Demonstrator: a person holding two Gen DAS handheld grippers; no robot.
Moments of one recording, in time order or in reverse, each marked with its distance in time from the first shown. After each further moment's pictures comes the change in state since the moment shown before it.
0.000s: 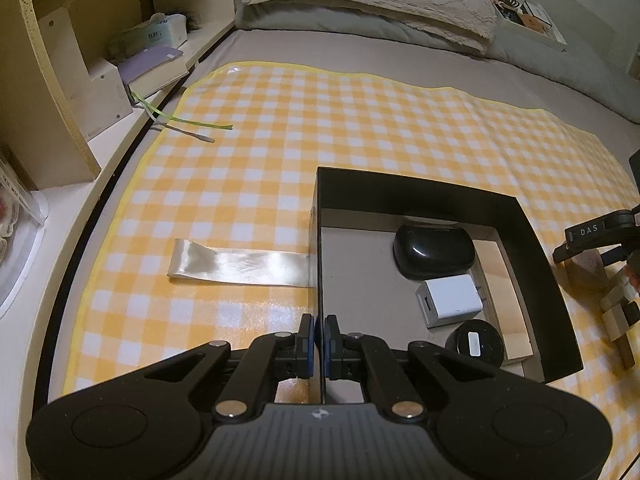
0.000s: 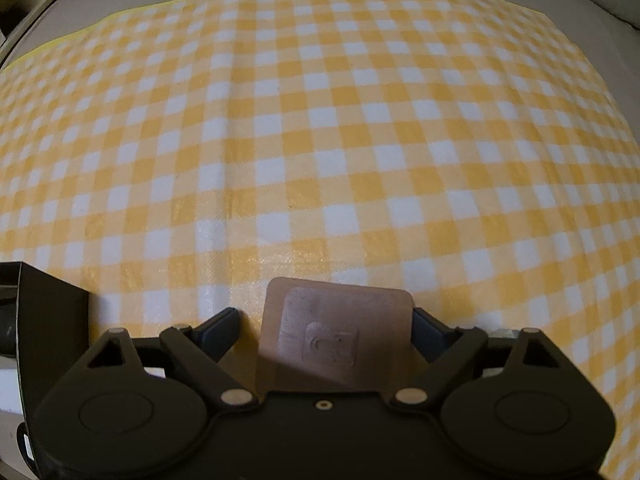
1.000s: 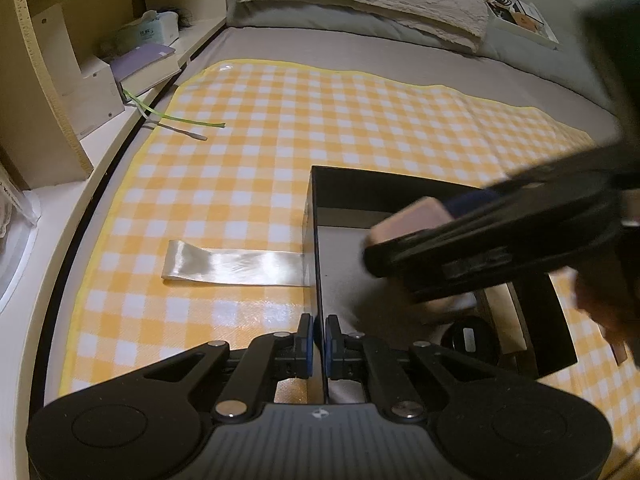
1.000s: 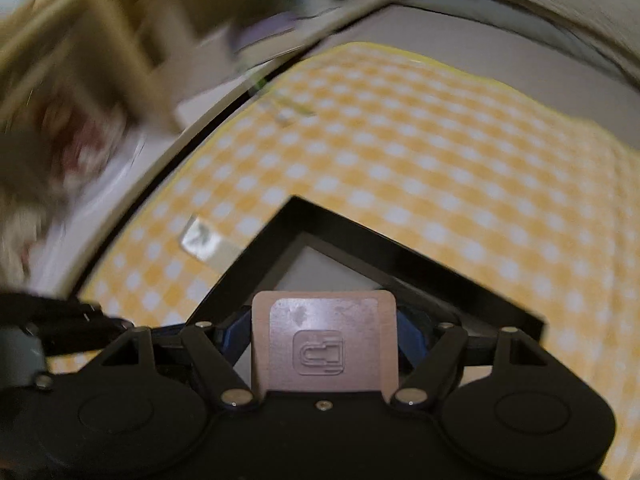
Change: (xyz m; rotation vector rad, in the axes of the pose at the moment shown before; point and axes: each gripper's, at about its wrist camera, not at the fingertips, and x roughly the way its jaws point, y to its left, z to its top) left arm 0.000 0.002 -0.001 0.009 0.006 -0.030; right arm -0.113 0.247 -0.066 -0.618 -0.180 0.489
